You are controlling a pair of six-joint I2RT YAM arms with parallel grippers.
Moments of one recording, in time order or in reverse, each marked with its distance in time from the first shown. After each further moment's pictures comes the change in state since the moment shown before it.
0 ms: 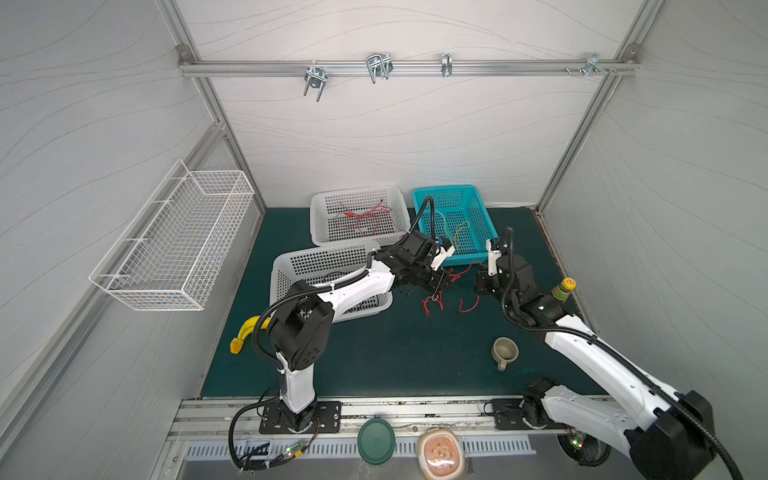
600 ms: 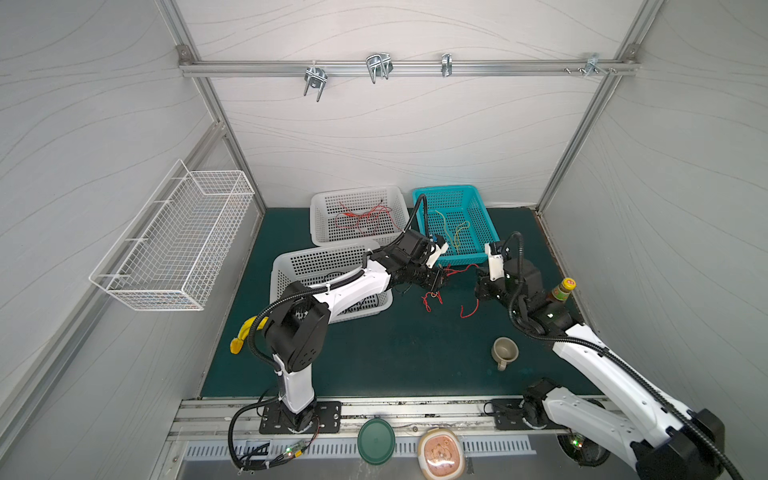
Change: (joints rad) left arm 0.023 -0.012 -0.018 0.027 -0.060 -0.028; right arm 0.000 -0.100 -0.027 -0.034 -0.132 -0.061
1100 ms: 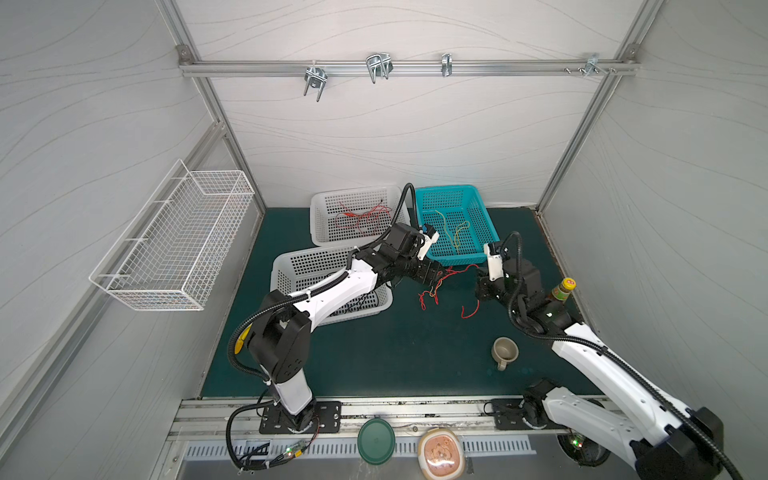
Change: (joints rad) left arm 0.042 -0.098 -0.024 0.003 -0.066 0.049; right arm -0.002 0.003 0.000 -0.003 0.008 -0.019
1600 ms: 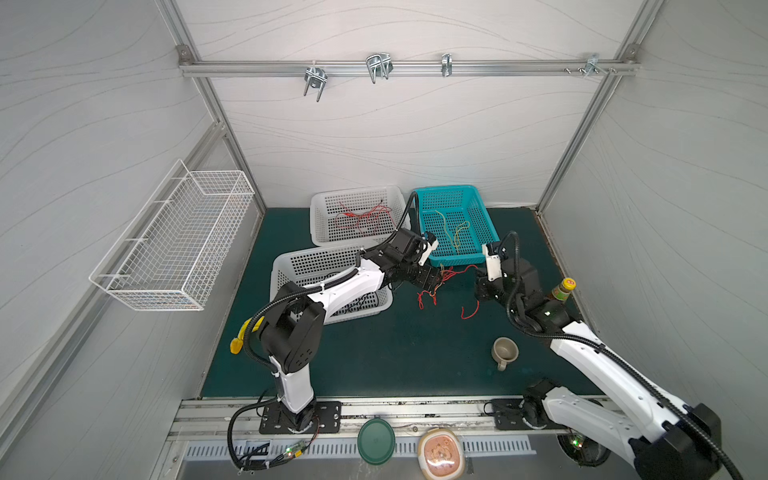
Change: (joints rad) left arm 0.006 0.040 -0.021 -0.022 -0.054 0.052; right arm 0.000 0.020 0.000 0.000 0.000 -0.010
